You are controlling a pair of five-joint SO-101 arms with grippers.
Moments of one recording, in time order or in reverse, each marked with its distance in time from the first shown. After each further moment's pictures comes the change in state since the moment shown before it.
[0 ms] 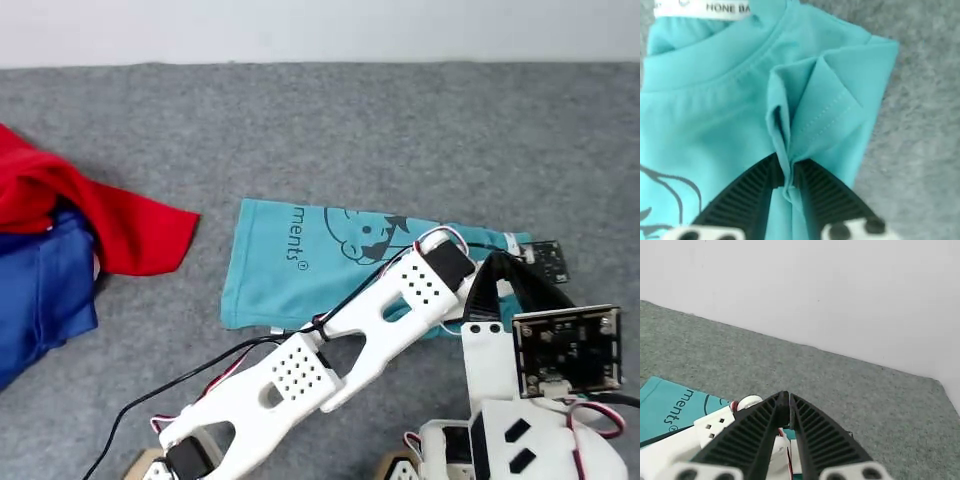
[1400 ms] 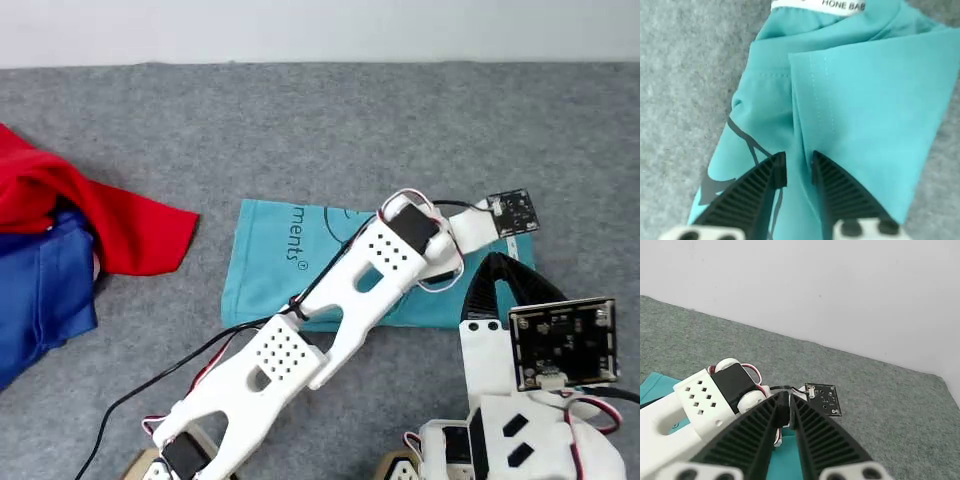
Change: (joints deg) left arm -7.9 0.1 -4.6 -2.1 -2.0; right arm -0.1 0.0 1.1 0.0 0.0
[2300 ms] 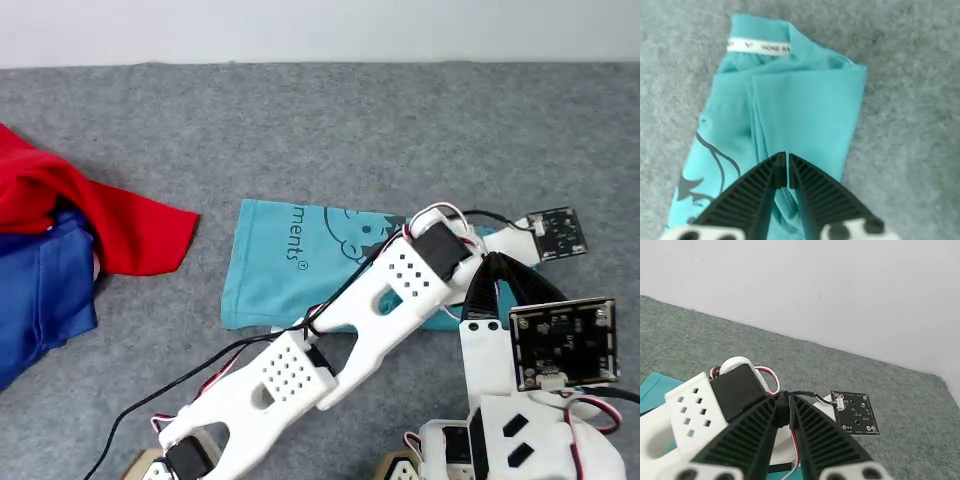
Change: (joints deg) left arm 7.4 -8.7 1.3 8.5 5.2; right arm 0.1 0.0 0.0 0.0 0.0
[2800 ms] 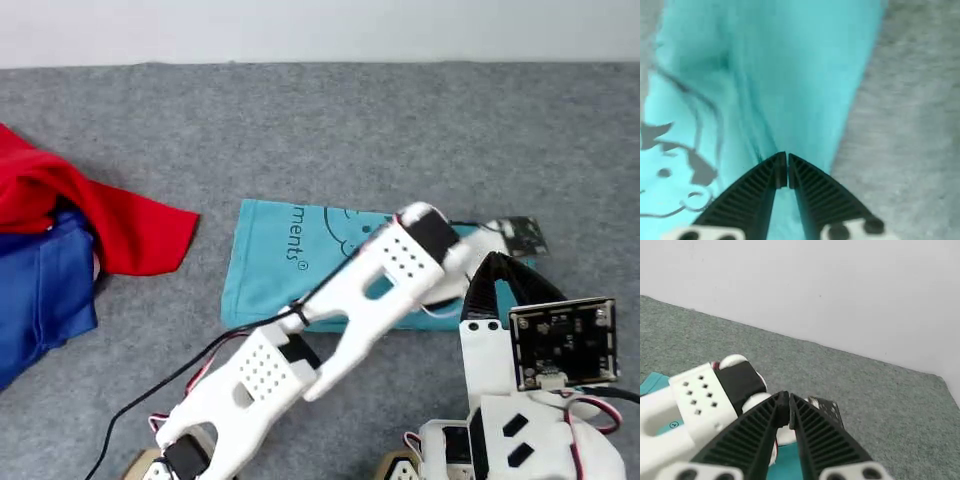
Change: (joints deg) left arm -5.1 -7.6 22.8 -1.1 0.0; right arm 0.0 0.0 0.0 0.0 0.0
